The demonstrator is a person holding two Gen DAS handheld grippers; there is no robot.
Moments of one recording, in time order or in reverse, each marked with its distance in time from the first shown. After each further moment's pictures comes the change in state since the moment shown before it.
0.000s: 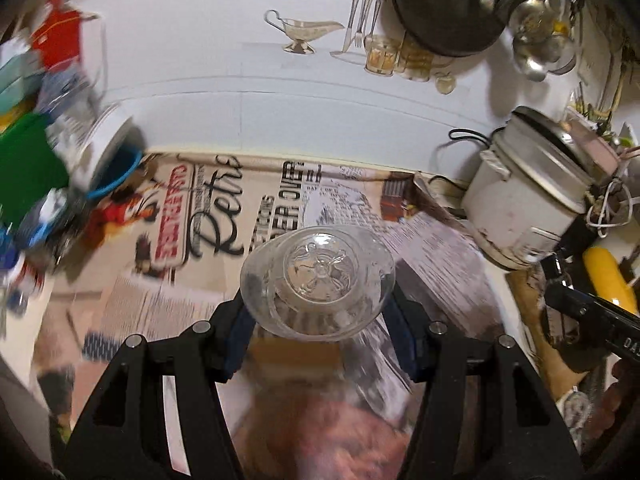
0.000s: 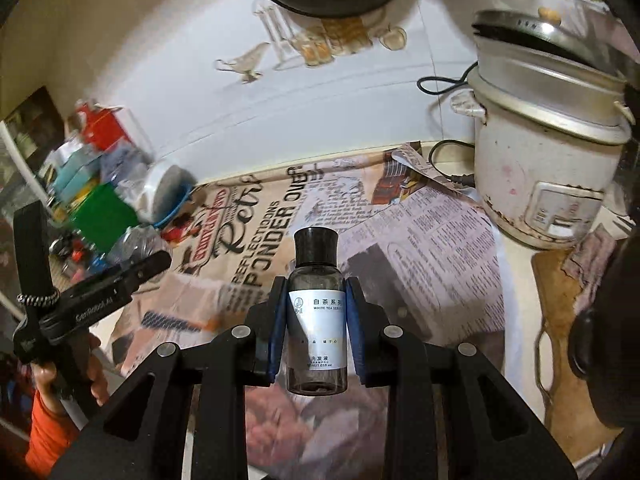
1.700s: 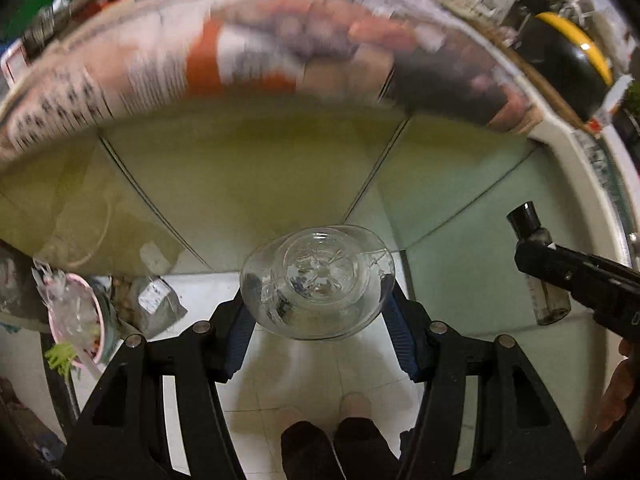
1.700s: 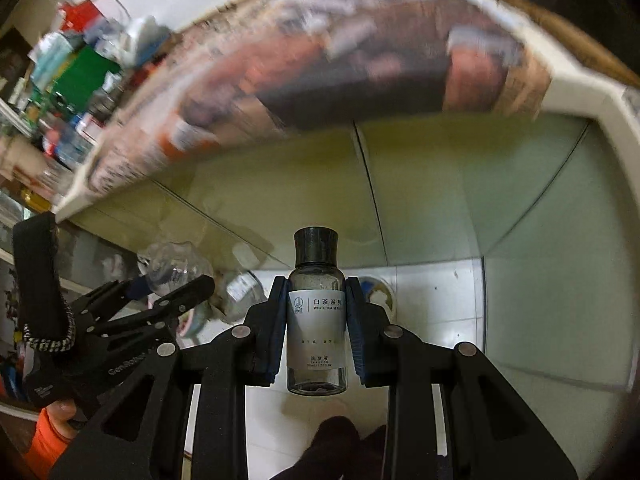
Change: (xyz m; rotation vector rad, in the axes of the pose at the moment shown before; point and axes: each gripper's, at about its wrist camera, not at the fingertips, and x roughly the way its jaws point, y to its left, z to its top) left arm -0.032 0.038 -0.369 0.105 0.392 -0.089; right arm 0.007 0.059 -0.329 0.178 0.310 -0.127
